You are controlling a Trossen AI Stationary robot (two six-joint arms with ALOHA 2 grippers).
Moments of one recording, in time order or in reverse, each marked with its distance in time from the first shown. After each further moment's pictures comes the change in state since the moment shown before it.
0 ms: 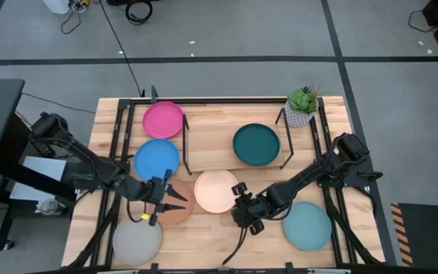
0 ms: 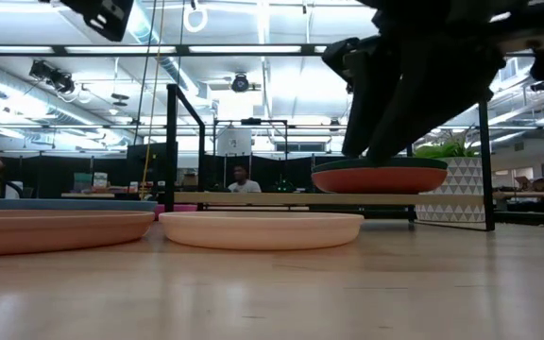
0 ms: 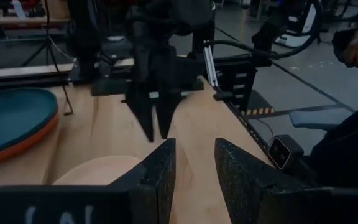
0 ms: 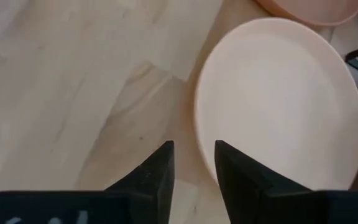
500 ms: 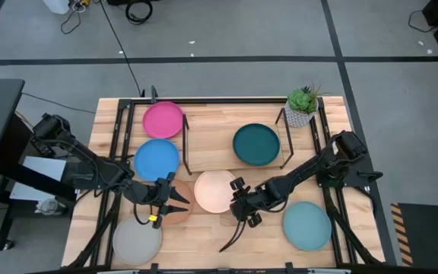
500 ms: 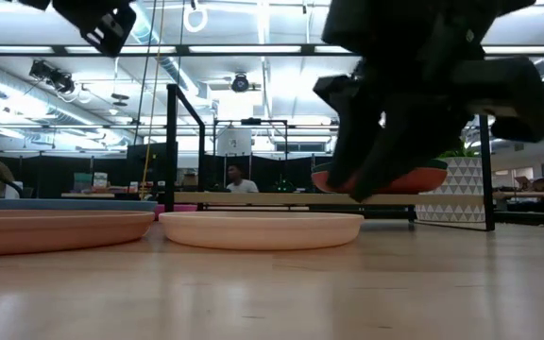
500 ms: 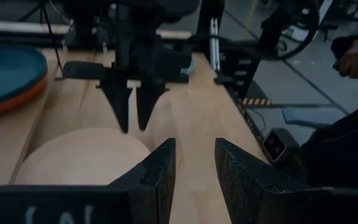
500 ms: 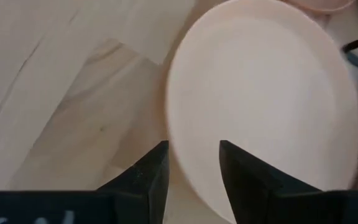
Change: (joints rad) left arm 0.000 0.060 0.040 -0.086 0.000 -0.155; right arm -0.074 0.000 -0.118 0.160 -0.030 -0.105
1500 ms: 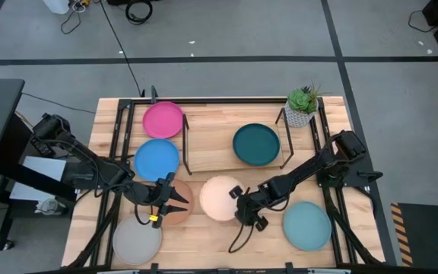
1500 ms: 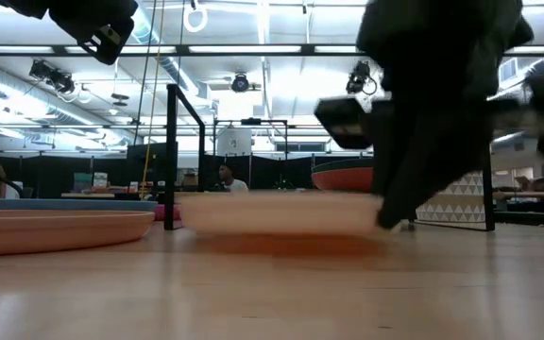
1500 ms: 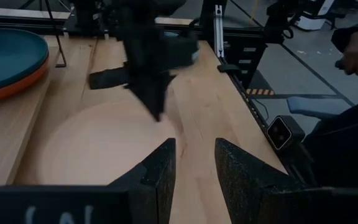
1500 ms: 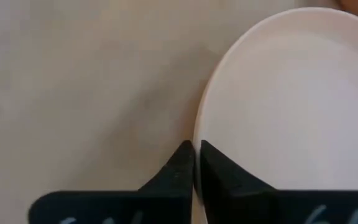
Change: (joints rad) left arm 0.000 0.000 0.000 -0.041 0.000 -0.012; right arm -0.006 -0.001 -0.104 0.195 -0.286 -0.147
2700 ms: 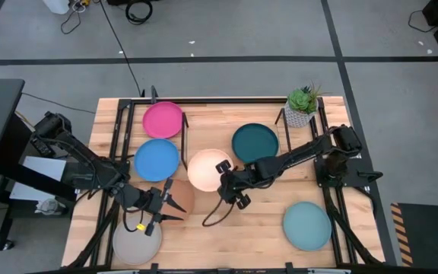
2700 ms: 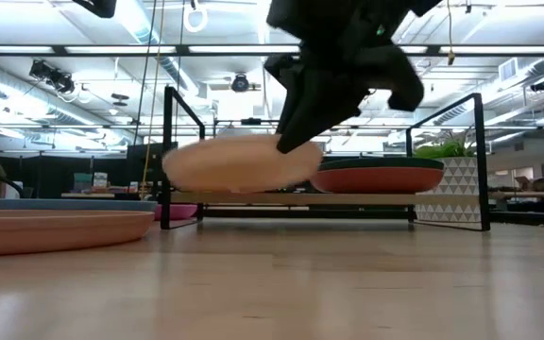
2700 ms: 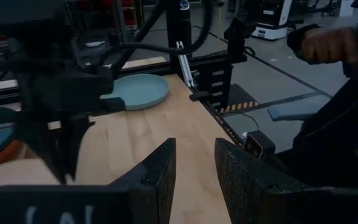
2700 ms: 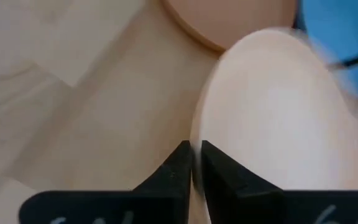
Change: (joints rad) left arm -0.084 -0.002 -0.001 0.152 0.000 0.219; right arm -0.179 -0.001 0.276 -0.283 0.191 -0.135
